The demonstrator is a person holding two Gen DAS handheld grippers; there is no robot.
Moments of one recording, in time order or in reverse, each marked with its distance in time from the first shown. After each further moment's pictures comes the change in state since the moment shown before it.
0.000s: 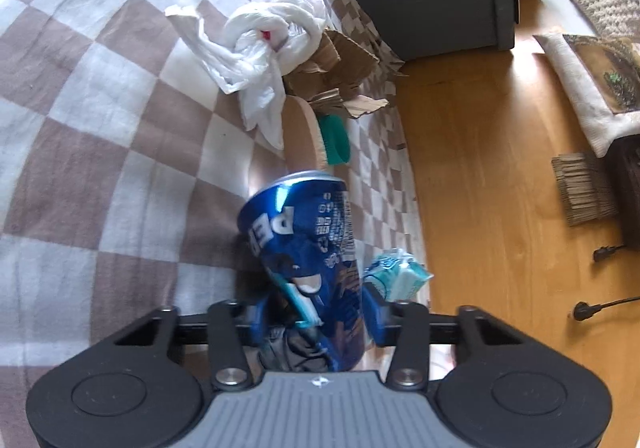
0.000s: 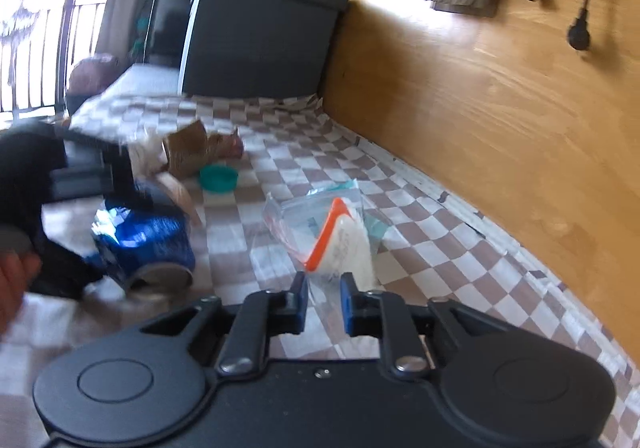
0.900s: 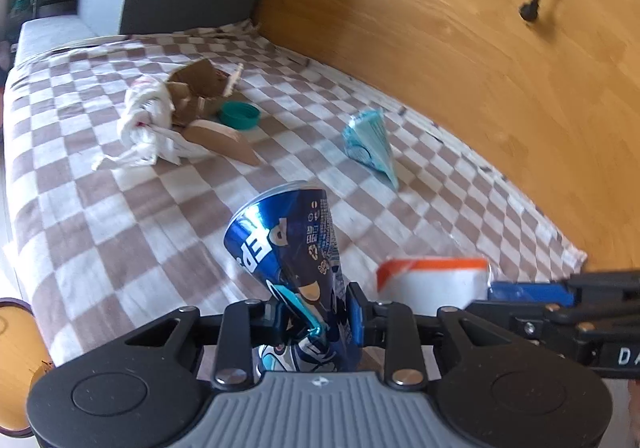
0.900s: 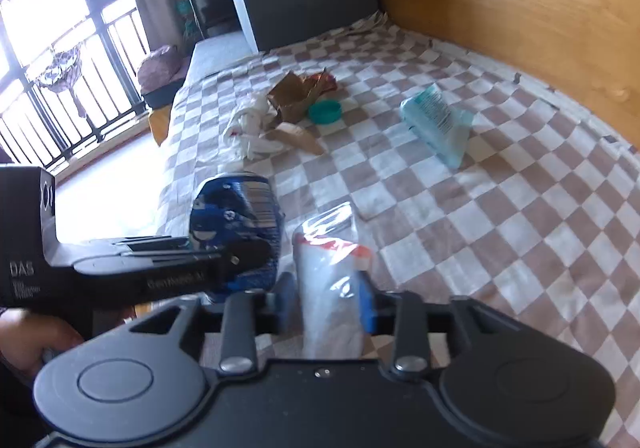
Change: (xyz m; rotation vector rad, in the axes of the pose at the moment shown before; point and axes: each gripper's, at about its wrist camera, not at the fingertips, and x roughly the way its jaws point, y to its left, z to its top) left arm -0.074 -0.048 -0.075 0.929 0.121 0.211; right arm -0.066 -0.005 0.003 0.239 0.308 0.363
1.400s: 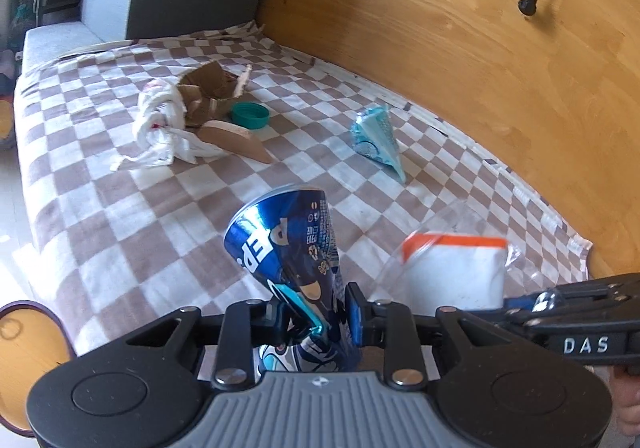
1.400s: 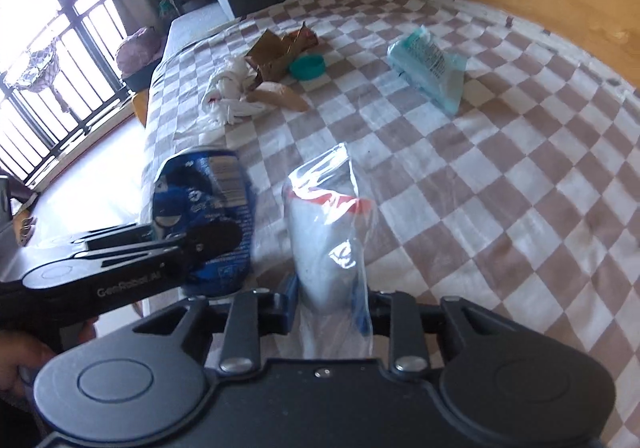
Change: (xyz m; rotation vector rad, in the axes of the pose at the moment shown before) left arm -0.017 0.006 -0.003 0.018 0.004 0.039; right arm 0.022 -0.005 -0.009 0.085 0.093 -0.020
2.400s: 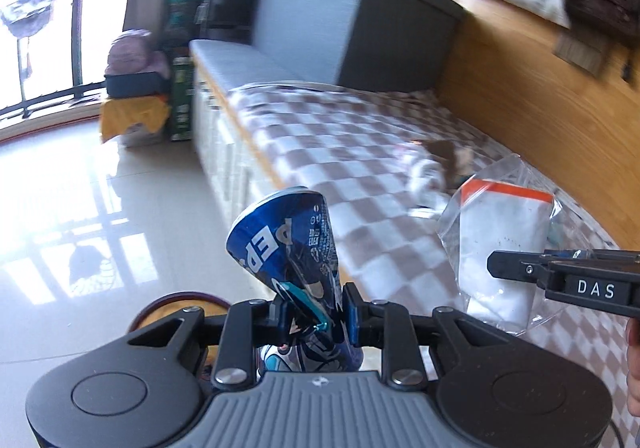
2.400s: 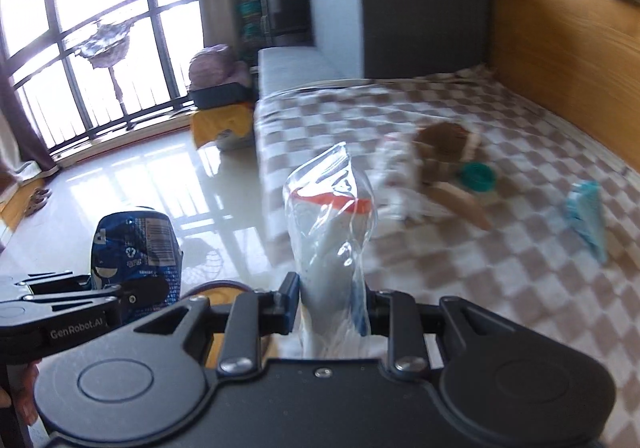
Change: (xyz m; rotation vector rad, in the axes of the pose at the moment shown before) left arm -0.138 0.170 -0.021 -0.195 -0.139 0.334; right arm 0.042 0.204 0.030 -0.262 -0.186 0.047
